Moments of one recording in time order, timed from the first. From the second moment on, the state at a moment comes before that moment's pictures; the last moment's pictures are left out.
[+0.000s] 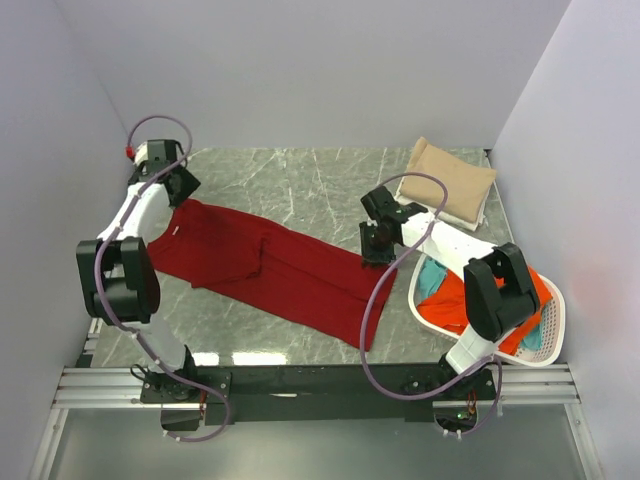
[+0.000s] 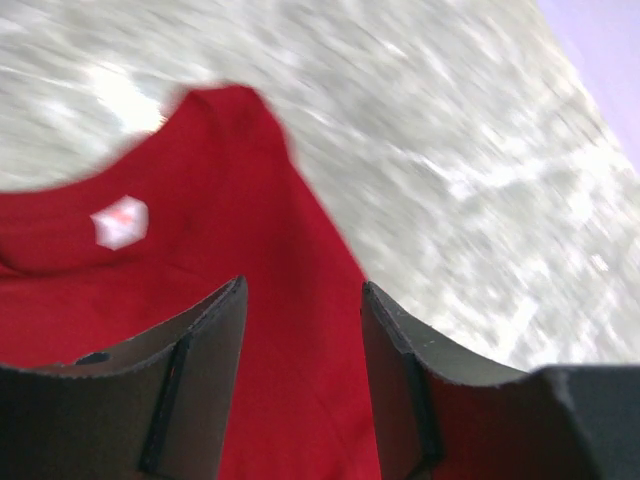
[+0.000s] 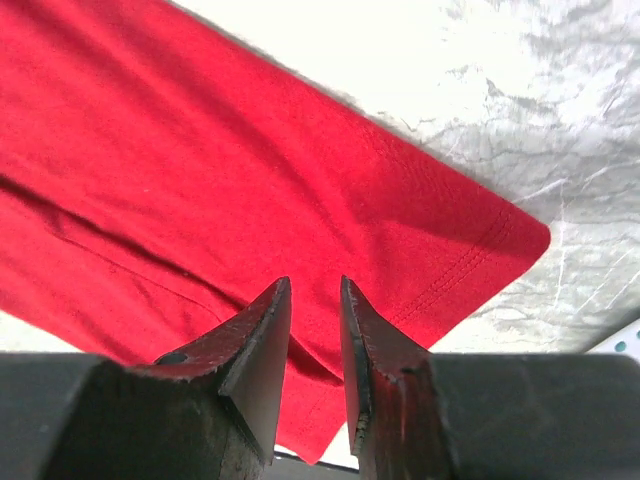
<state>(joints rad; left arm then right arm) 0.08 1.74 1.39 -0.46 -0.20 -0.74 0.49 1.66 1.15 -0.70 -0.03 0.47</state>
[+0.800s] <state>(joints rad) -0.07 2.06 1.48 -0.44 -0.03 -0.78 0.67 1.67 0.97 -0.63 -0.11 0.49</state>
